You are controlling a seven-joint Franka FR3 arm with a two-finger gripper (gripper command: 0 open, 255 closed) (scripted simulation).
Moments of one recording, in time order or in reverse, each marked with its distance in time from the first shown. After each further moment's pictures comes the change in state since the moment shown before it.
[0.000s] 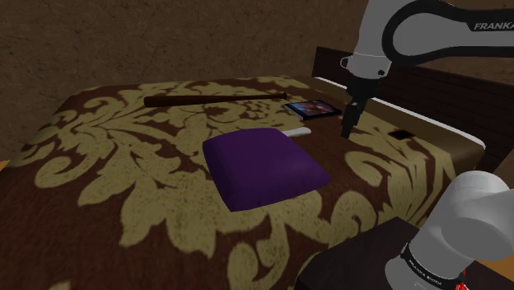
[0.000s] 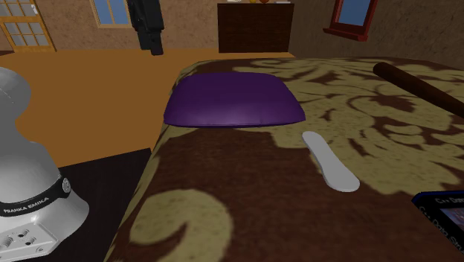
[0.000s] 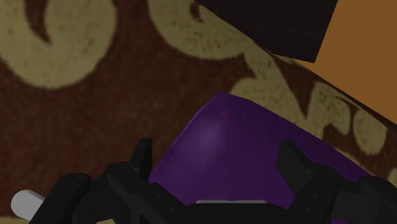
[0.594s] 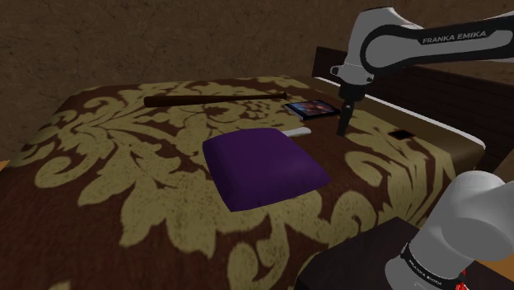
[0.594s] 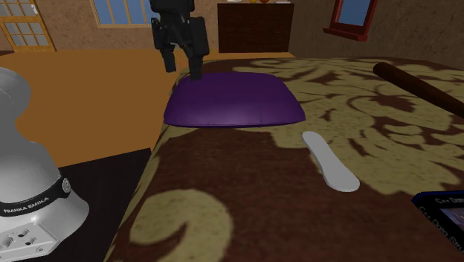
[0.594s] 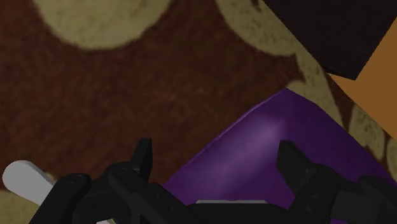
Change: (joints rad) arm 0.004 0.161 -0.160 0.013 -0.092 0.157 -0.295
